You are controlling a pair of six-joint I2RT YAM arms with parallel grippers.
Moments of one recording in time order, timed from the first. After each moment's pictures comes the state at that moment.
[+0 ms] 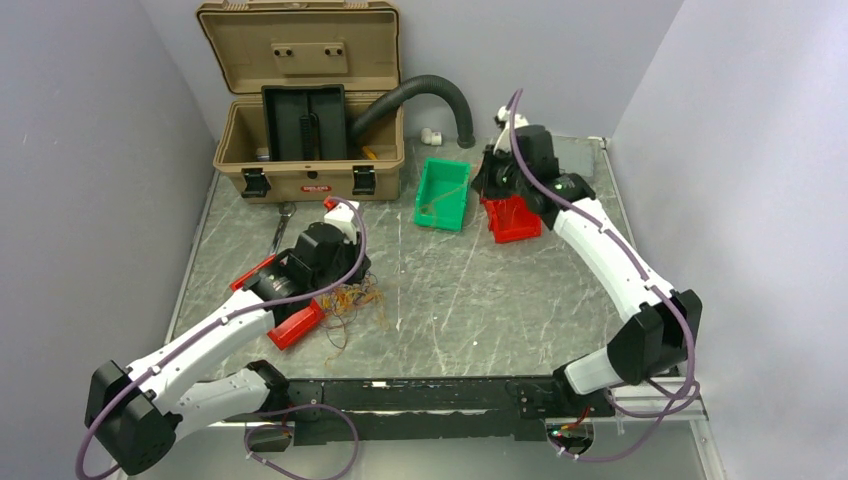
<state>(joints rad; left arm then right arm) -0.67 1.00 0.77 -0.34 -0.13 -0.38 0.45 1.43 1.36 -0.49 -0.11 0.31</state>
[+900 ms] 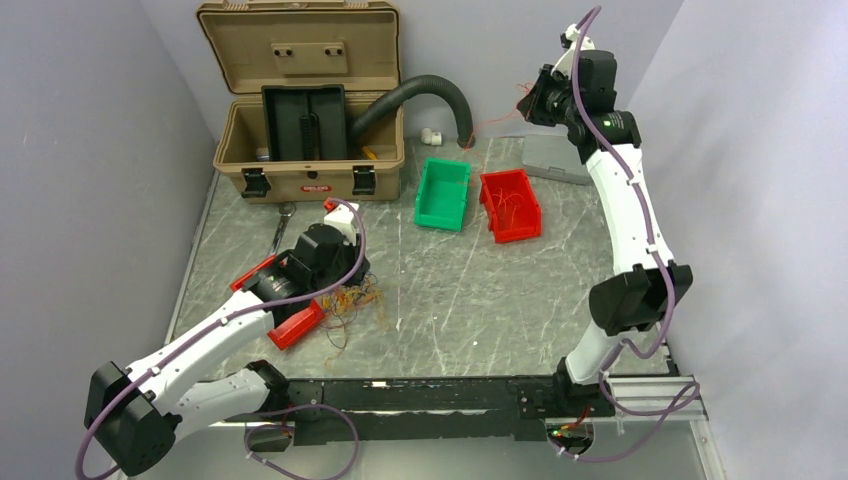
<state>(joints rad) -0.67 0.99 0.76 -0.35 -0.13 -0.38 0.13 1.70 1.97 -0.62 -0.19 0.29</state>
